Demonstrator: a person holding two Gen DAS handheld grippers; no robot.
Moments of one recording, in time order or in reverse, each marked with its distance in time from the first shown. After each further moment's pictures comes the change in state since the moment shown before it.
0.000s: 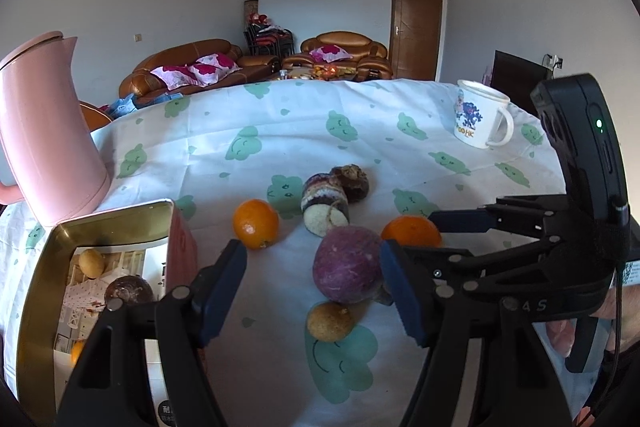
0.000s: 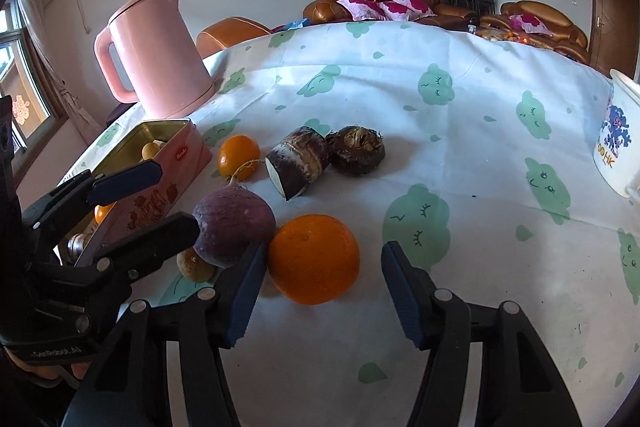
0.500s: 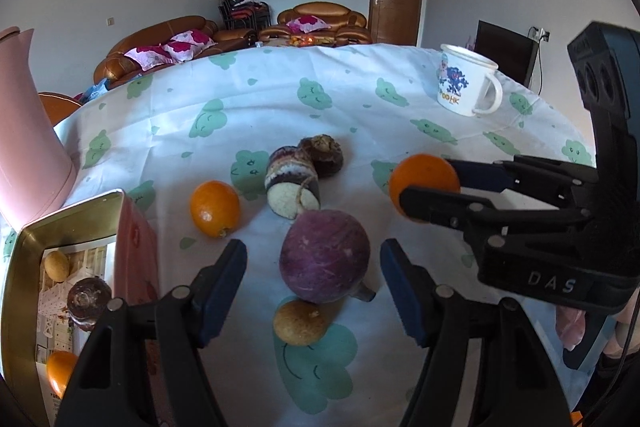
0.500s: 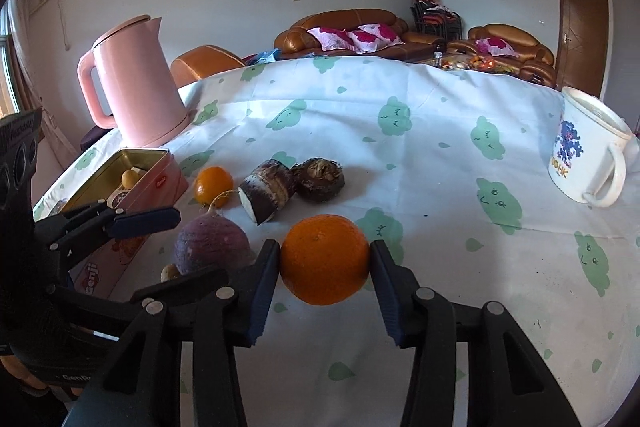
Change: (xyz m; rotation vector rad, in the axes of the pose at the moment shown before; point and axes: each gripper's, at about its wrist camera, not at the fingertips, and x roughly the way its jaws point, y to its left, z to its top) left arm 0.027 -0.013 0.002 0.041 0.123 -0.063; right arm -0.023 -0.005 -0.002 0.038 -0.123 -0.130
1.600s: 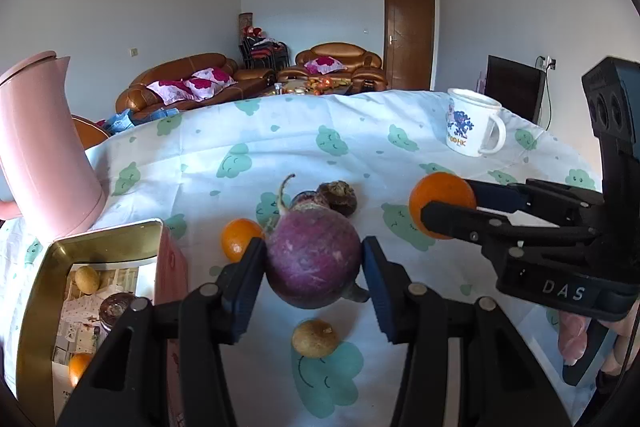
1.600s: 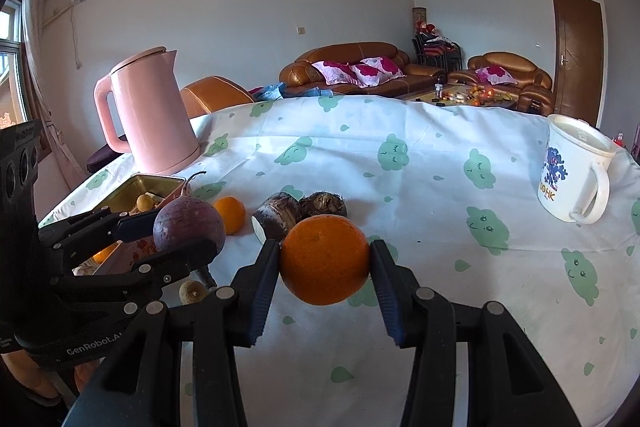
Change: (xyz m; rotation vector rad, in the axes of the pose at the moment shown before) left arm -0.033 0.003 -0.002 -0.021 -0.189 0.066; right arm -0.026 0.004 -0.004 -0.025 -0.134 0.019
